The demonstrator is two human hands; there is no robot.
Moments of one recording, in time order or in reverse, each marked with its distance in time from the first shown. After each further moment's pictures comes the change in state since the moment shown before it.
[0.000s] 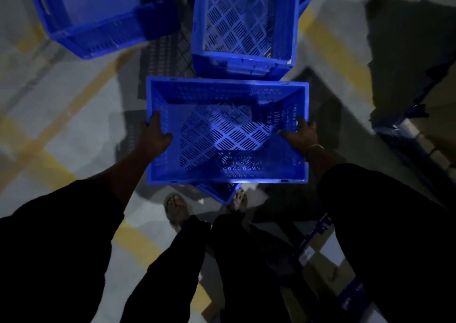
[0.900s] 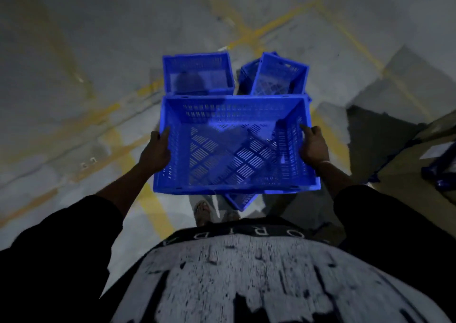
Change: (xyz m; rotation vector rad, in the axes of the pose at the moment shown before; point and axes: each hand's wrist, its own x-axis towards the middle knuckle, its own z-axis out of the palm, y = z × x) left_hand -0.344 -0.022 -0.280 0.176 0.292 0.243; right_hand -0.351 -0.180 -0.198 -0.281 0.217 -0.594
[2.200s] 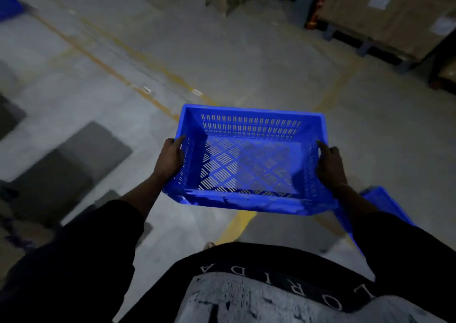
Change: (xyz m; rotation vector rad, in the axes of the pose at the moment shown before) left_hand -0.400 -0.341 -0.080 -0.351 0.934 -0.997; right_hand -0.050 -0.650 0.221 -0.096 -0.256 -1.239
